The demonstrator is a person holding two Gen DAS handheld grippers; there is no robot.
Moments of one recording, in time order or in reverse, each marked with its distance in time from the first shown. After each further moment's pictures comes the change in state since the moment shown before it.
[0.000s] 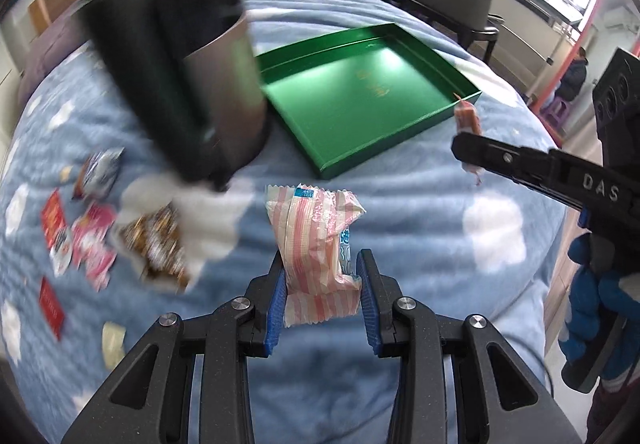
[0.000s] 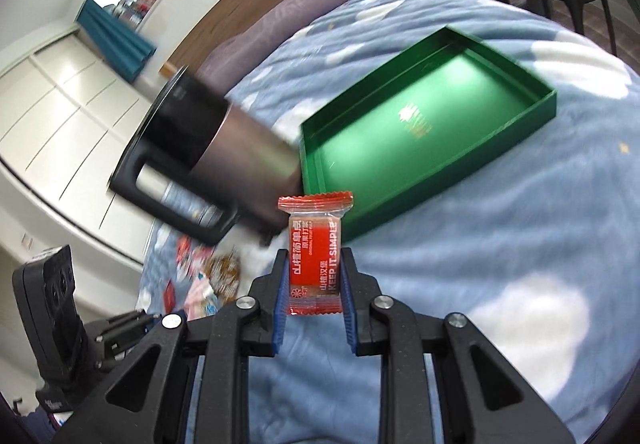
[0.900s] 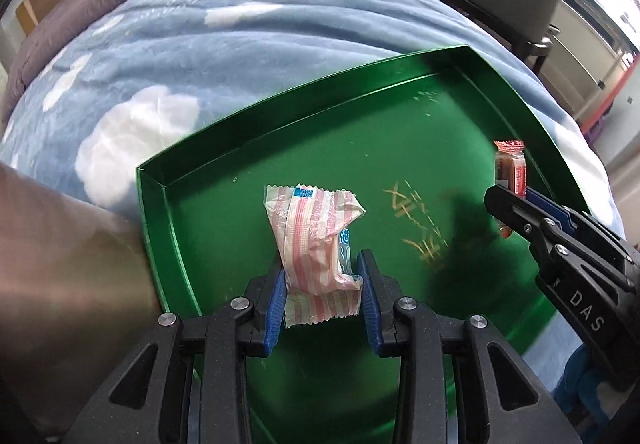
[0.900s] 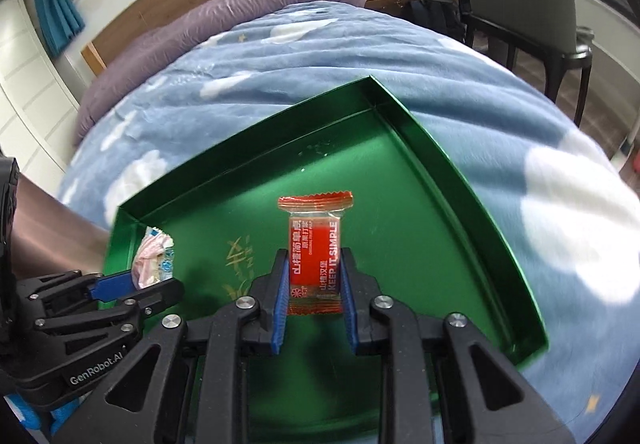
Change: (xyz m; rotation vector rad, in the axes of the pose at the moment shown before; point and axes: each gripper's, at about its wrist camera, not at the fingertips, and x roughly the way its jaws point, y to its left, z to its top) left arm 0.177 -0.009 0.173 -0.080 0.063 0.071; right arm 0.120 -0.100 0.138 -0.149 -0.013 -0.356
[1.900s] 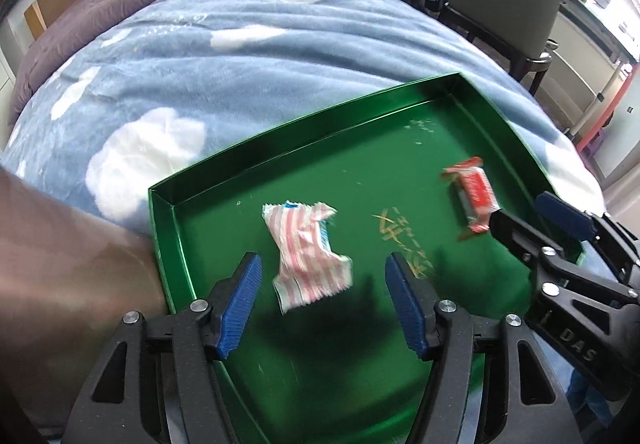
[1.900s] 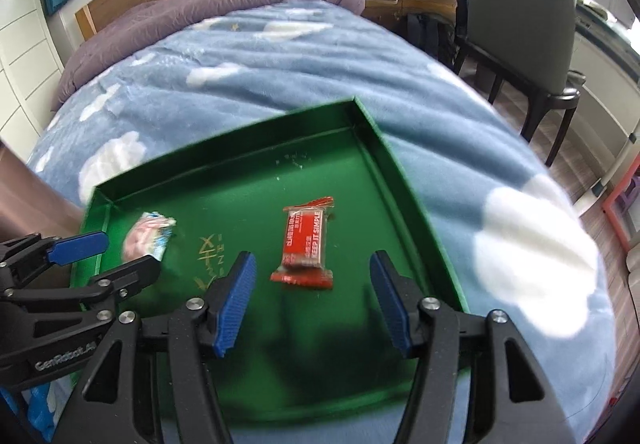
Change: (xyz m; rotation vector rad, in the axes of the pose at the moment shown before) left arm -0.027 -0.010 0.004 0.003 -0.068 0.008; right arm -0.029 0.006 0.008 -0.122 0.003 -0.133
